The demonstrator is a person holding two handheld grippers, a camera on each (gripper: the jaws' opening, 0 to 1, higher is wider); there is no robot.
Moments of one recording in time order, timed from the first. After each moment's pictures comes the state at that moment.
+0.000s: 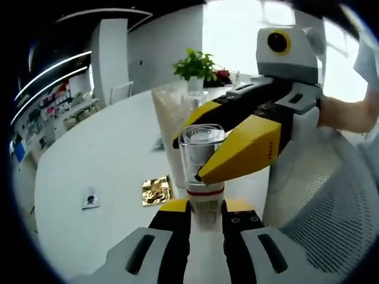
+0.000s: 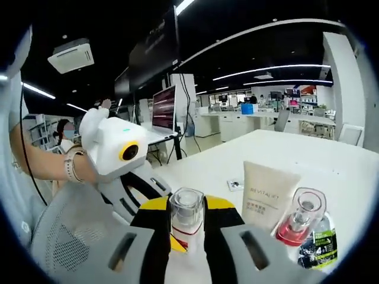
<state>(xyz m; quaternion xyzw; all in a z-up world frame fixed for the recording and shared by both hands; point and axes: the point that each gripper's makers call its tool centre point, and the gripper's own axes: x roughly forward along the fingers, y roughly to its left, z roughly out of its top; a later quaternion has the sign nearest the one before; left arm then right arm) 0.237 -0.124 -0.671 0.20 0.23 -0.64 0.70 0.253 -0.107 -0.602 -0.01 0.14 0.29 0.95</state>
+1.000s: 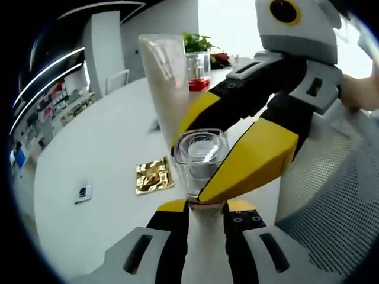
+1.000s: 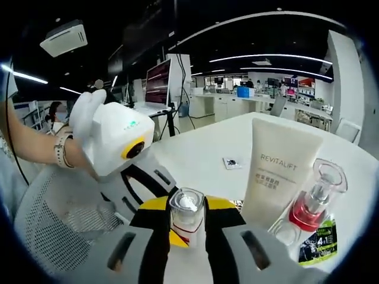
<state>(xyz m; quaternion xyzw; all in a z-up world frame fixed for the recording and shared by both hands) 0.243 -0.124 -0.708 0.24 0.24 -0.64 0.69 0.255 -0.107 -0.639 -0.04 0.19 0.28 0.94</state>
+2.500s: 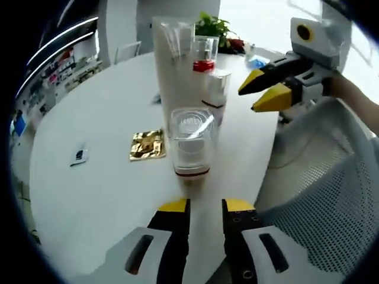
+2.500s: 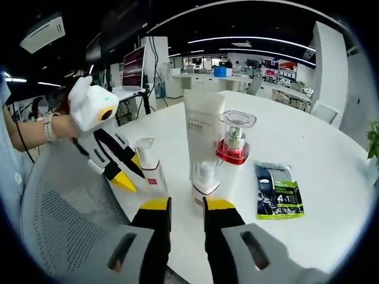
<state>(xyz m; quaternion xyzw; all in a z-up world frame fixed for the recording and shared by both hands) 0.220 -0.099 -0.711 0.22 0.35 -0.60 0.69 0.200 -0.199 -0.650 -0.05 0.28 0.19 0.94</state>
